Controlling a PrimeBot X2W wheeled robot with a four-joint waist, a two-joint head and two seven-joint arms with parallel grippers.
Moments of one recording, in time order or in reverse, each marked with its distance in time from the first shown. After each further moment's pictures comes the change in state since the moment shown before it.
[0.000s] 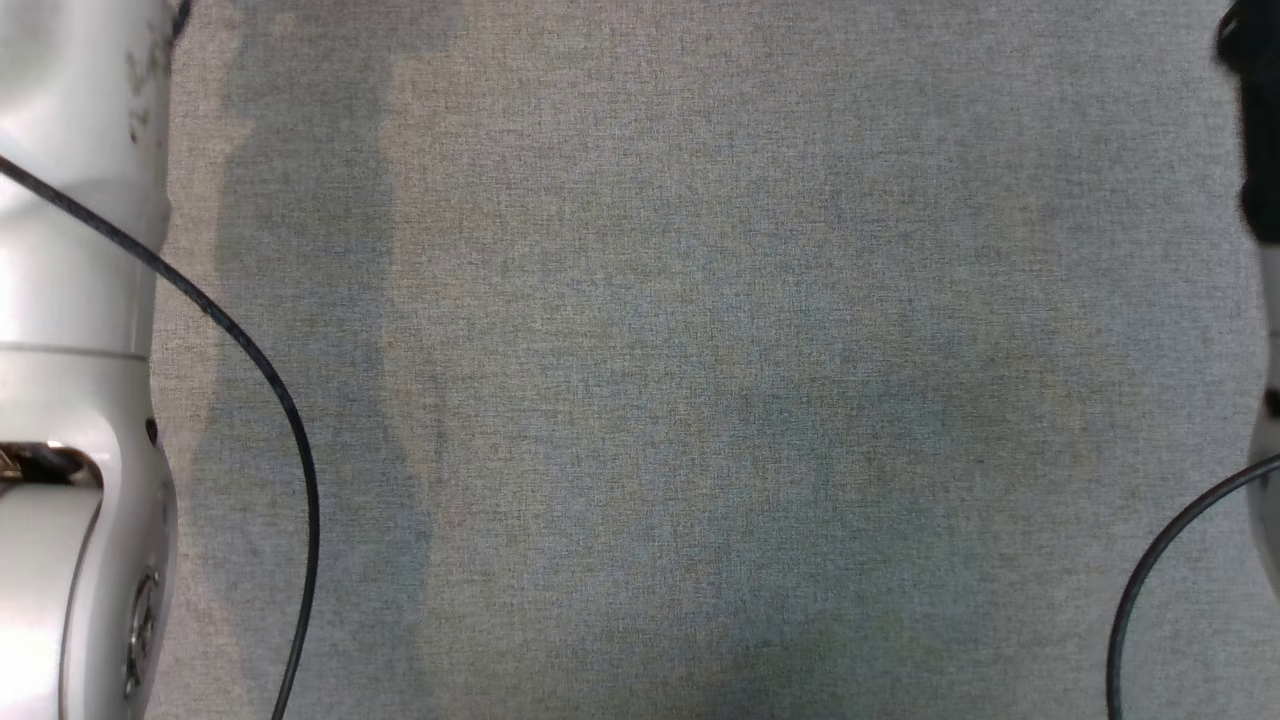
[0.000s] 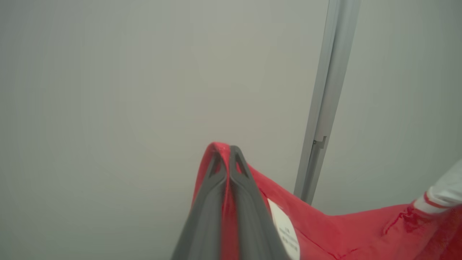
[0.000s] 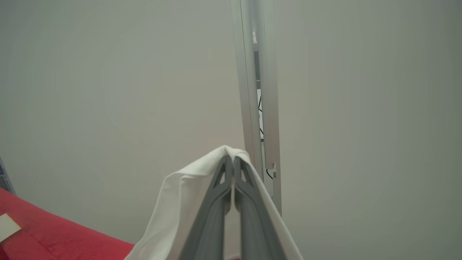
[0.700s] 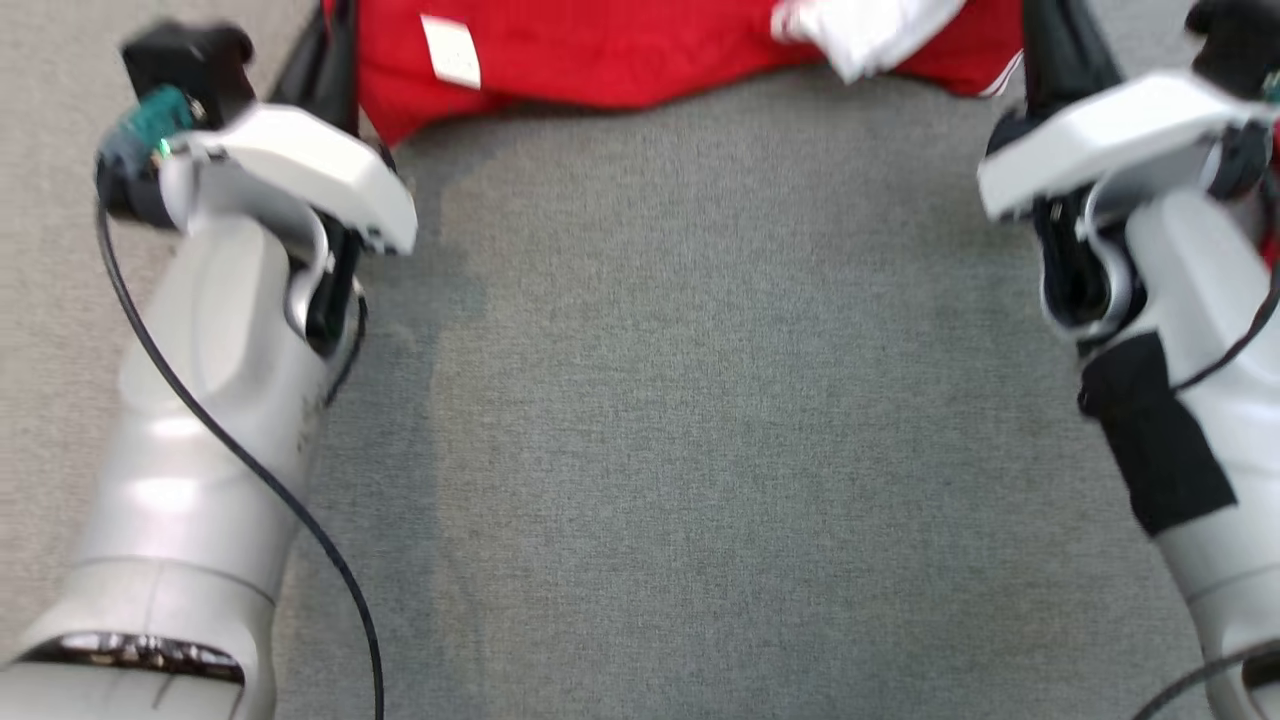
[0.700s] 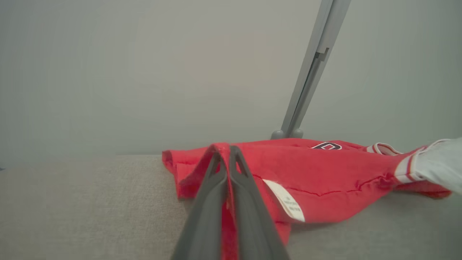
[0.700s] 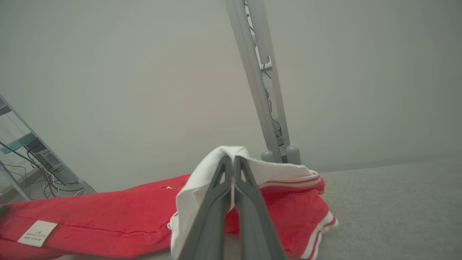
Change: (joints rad) left arm 0.400 -0.035 -0.021 0.094 -0.023 -0.024 0.000; right arm 0.416 -0.063 0.183 0.035 0.325 0.000 0.000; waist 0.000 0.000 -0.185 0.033
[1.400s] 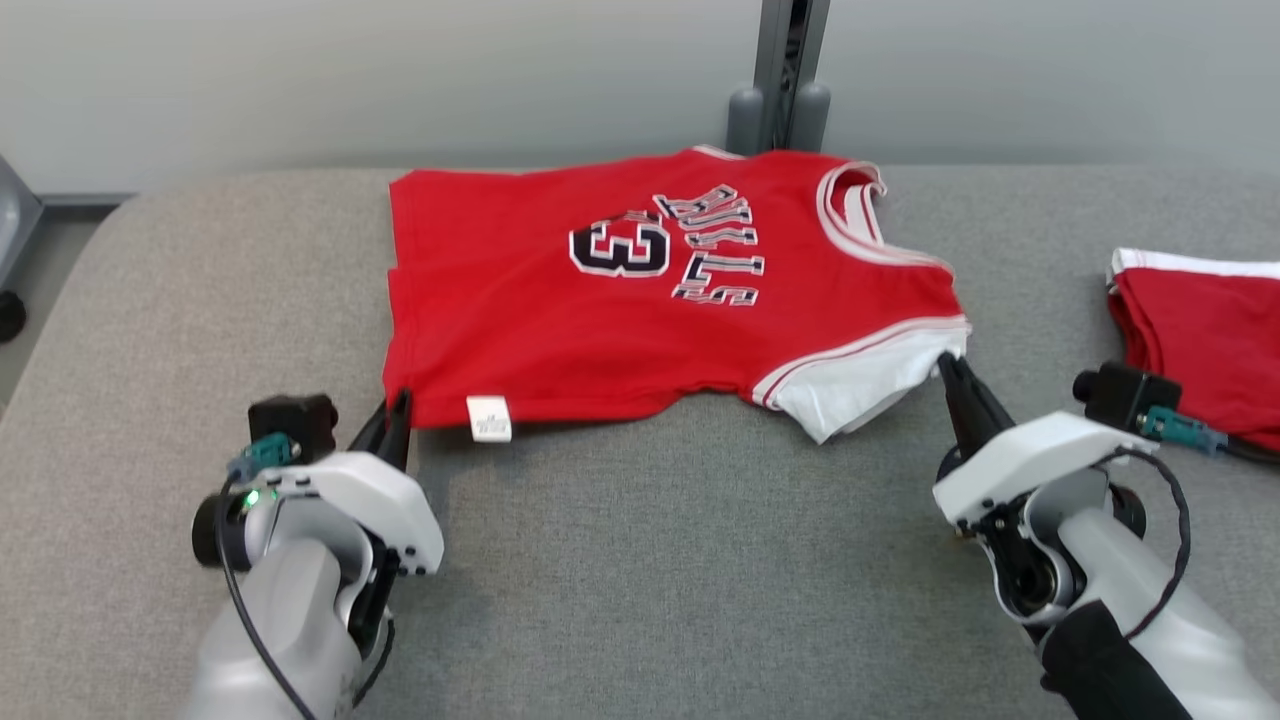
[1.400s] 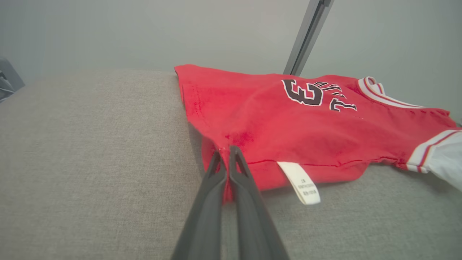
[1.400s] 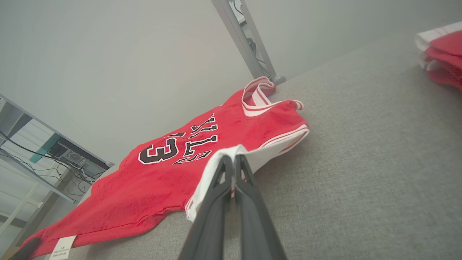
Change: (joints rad) left arm 0.404 -0.002 -0.111 0.135 -0.116 0.000 0.000; right arm 0.421 -0.018 0.172 0.065 0.369 0.000 0.015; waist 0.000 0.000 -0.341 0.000
